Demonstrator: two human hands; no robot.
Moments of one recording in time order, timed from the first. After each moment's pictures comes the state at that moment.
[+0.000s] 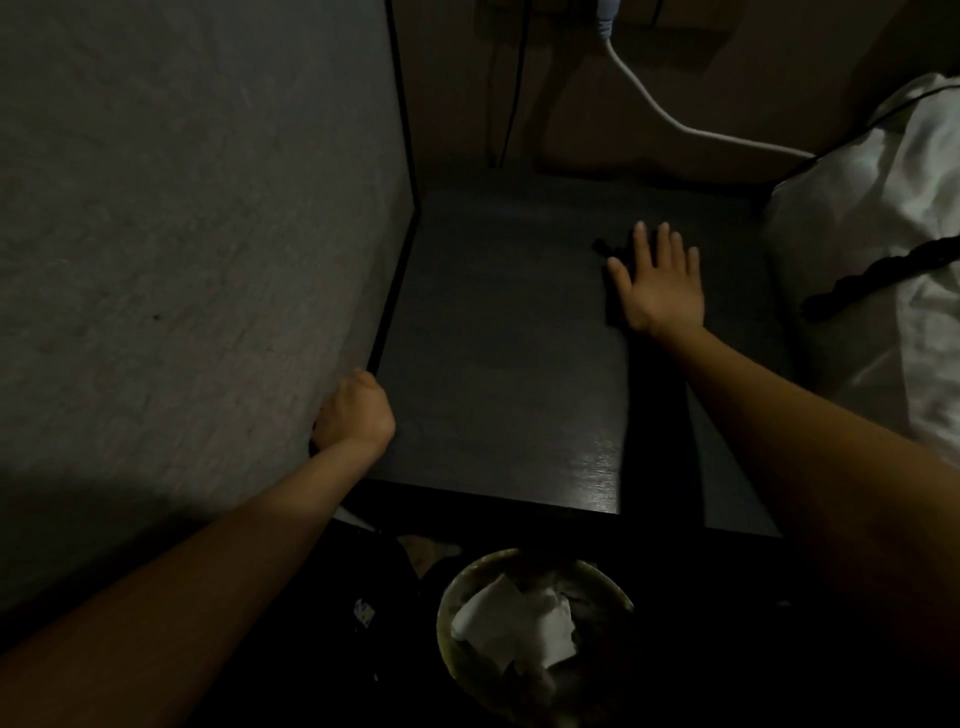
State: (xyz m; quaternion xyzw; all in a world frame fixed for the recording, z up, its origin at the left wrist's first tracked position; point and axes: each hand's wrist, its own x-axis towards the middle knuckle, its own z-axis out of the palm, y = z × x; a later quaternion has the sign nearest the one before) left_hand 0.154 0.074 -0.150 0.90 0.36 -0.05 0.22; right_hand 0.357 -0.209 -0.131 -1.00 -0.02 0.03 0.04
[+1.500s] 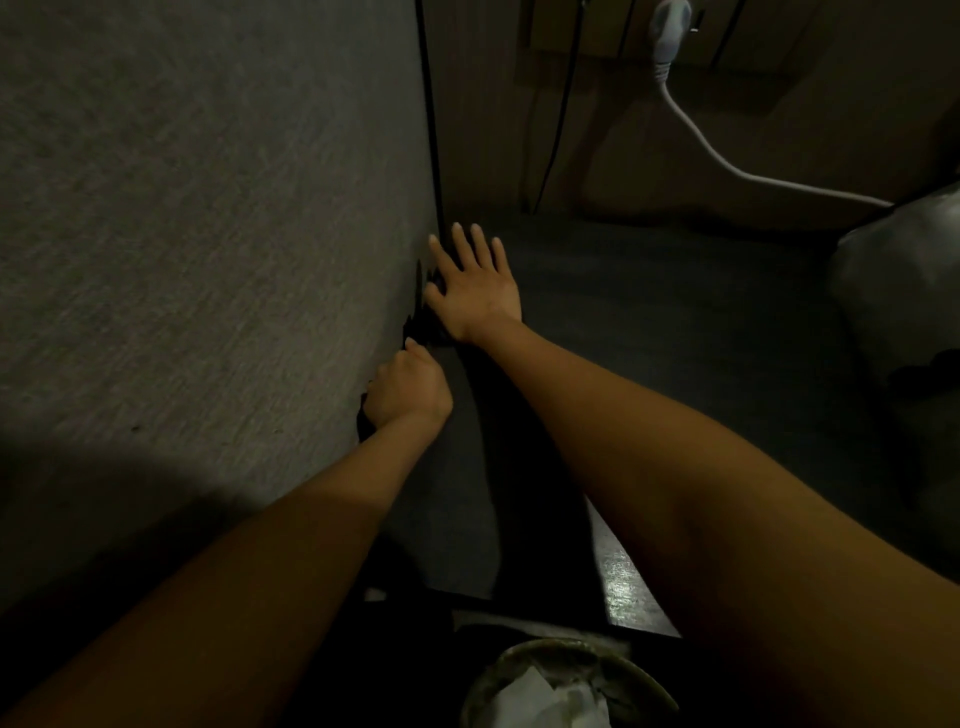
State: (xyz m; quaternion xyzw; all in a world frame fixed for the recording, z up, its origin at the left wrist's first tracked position) left_hand 0.261 0.079 -0.155 0.89 0.38 0.04 0.26; right_hand 0.377 0.025 -0.133 -0.96 -0.28 0.02 0.04
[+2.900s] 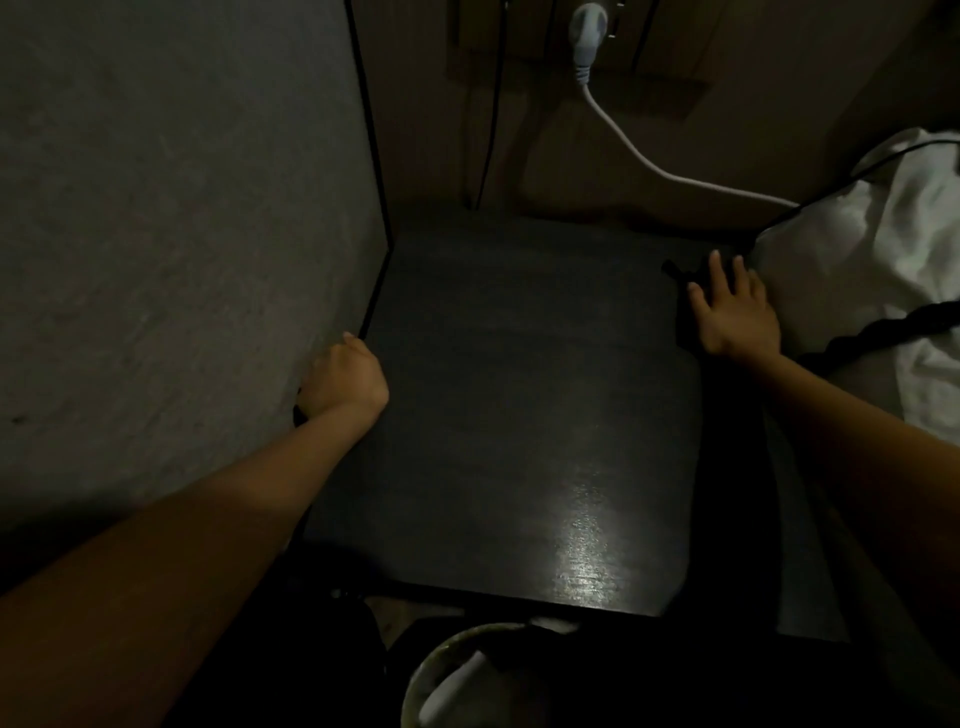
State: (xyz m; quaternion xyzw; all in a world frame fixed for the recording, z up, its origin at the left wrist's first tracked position) left_hand 0.259 0.077 -0.144 0.91 0.36 0.00 0.19; right_hand 0.427 -0.313 -0.136 -0.99 0.05 0.03 0.09
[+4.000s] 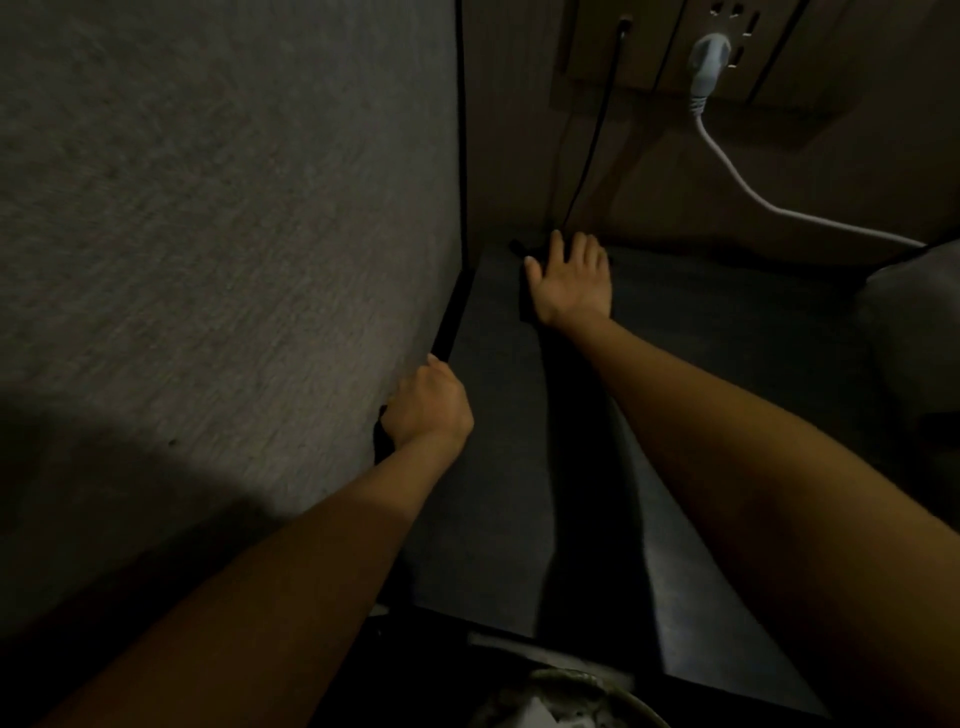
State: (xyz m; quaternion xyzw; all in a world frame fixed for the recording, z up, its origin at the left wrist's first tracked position) left_hand 0.258 0.078 -0.153 0.93 0.34 0.02 0.14; right_hand 0.435 -0.026 -0.130 -0.99 -0.13 0.00 0.05
